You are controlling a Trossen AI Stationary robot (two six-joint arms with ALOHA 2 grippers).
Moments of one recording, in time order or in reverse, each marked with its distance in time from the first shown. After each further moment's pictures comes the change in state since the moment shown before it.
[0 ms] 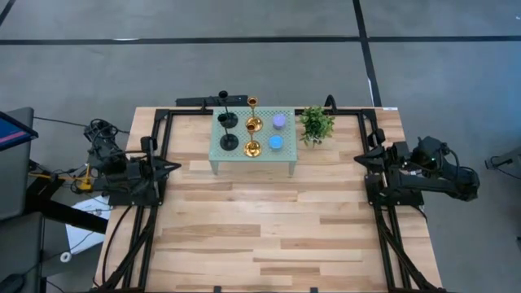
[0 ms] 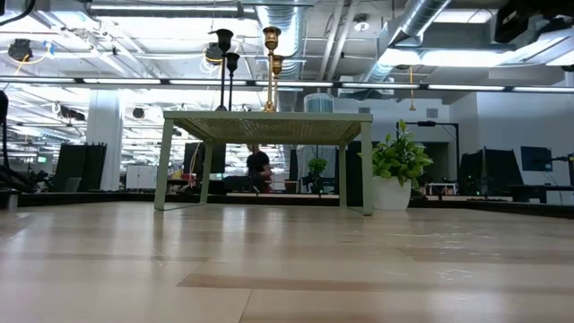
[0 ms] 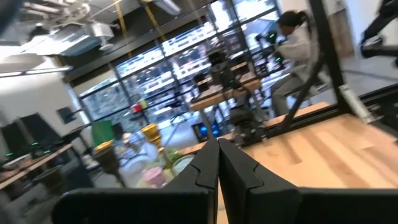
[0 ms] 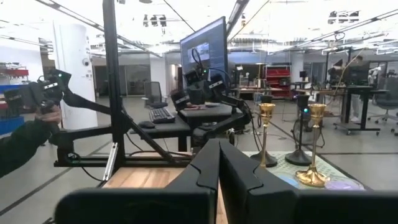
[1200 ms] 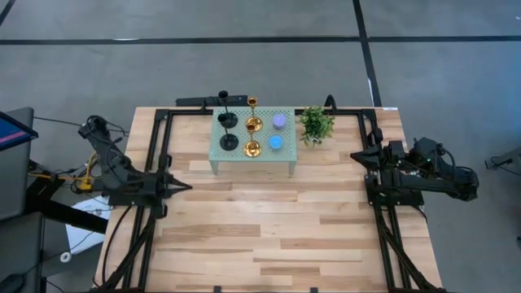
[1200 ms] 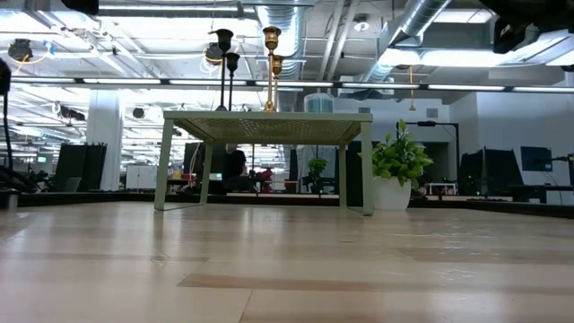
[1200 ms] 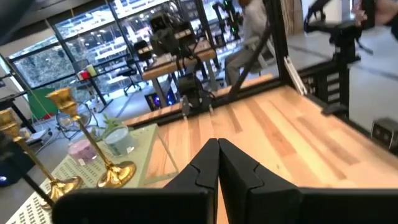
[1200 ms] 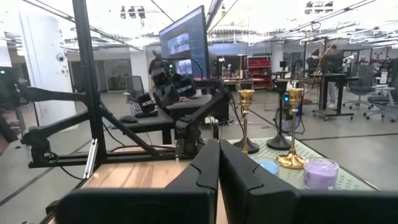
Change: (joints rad) left arm 0.000 0.198 0.001 -0.109 0.118 -0.323; right arm 0.000 0.000 -0.027 -0.010 0.086 0.010
